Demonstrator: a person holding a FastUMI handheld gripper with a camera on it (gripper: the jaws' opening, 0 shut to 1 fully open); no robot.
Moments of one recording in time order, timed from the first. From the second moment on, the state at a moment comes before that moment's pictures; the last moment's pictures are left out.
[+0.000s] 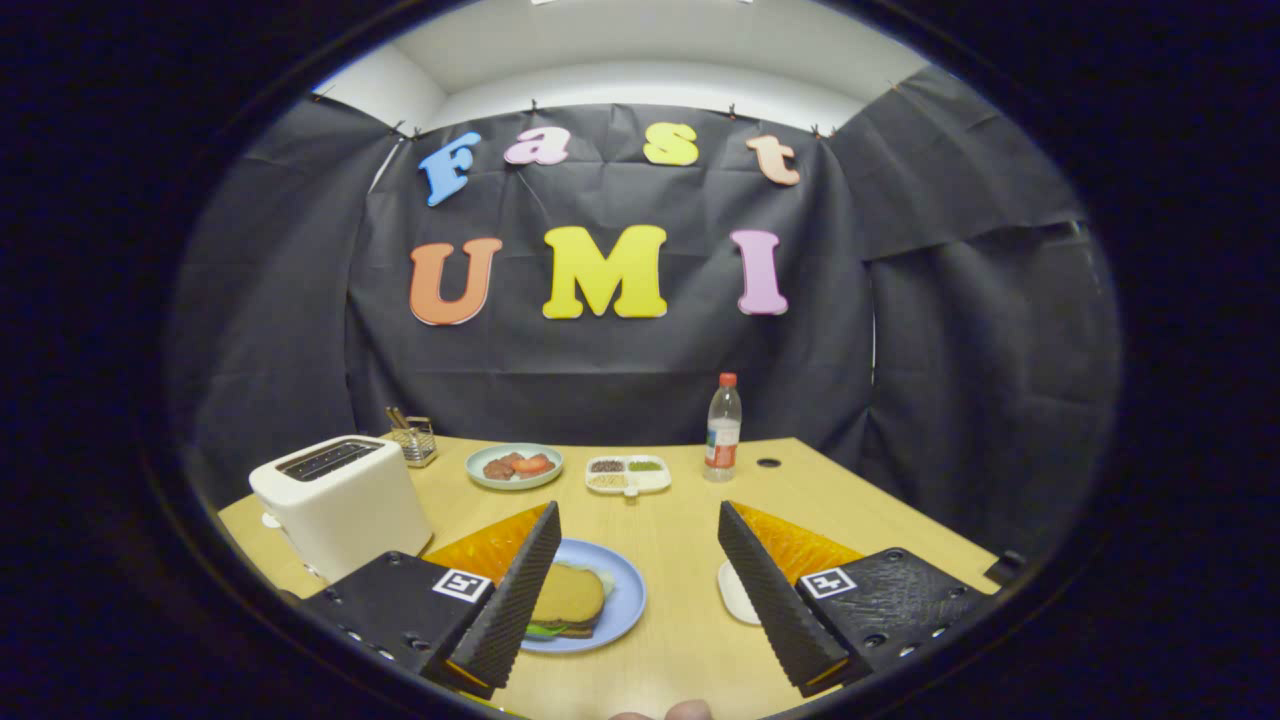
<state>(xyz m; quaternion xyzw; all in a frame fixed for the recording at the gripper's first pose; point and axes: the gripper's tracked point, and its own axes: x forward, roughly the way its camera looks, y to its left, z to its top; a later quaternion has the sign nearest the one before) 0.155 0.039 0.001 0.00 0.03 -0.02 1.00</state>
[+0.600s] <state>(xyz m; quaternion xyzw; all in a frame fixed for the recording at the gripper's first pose) 0.088 0.065 0.085 0.00 -0.05 0.01 1.00</state>
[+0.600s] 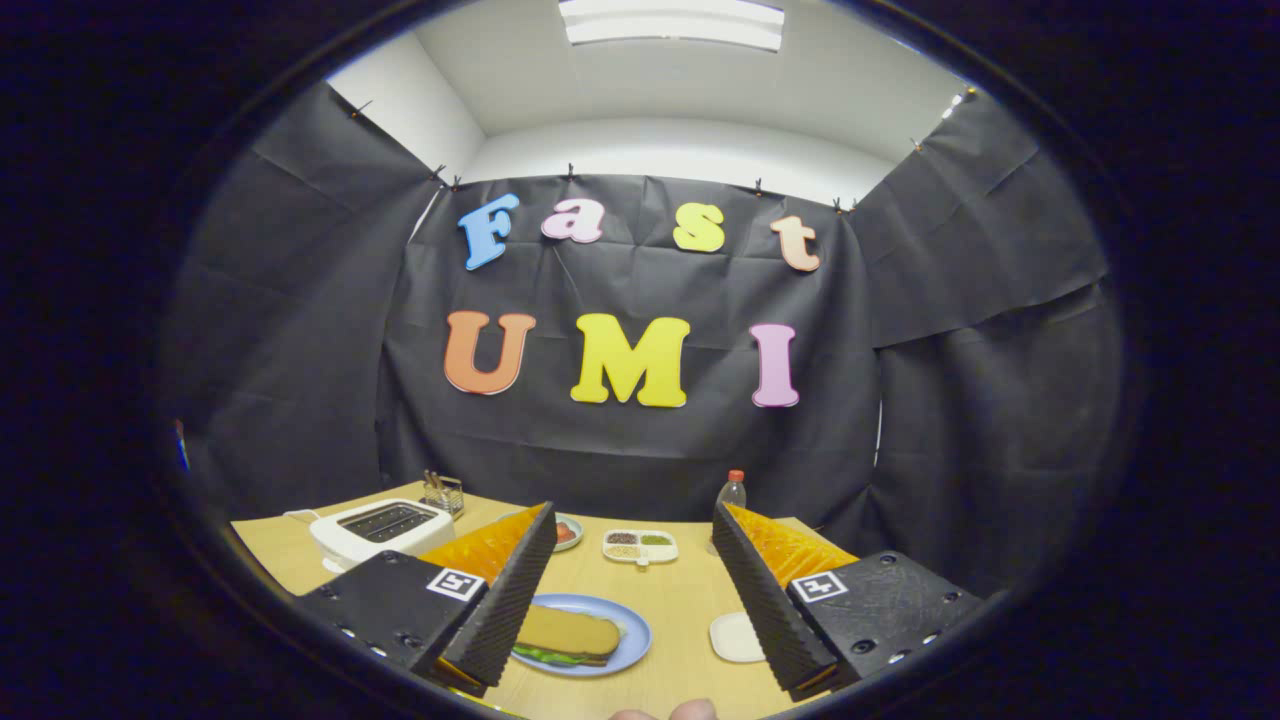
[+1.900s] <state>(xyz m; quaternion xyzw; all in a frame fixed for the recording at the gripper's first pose) 0.027 0.104 0.077 0.01 -0.01 0.03 1.00</state>
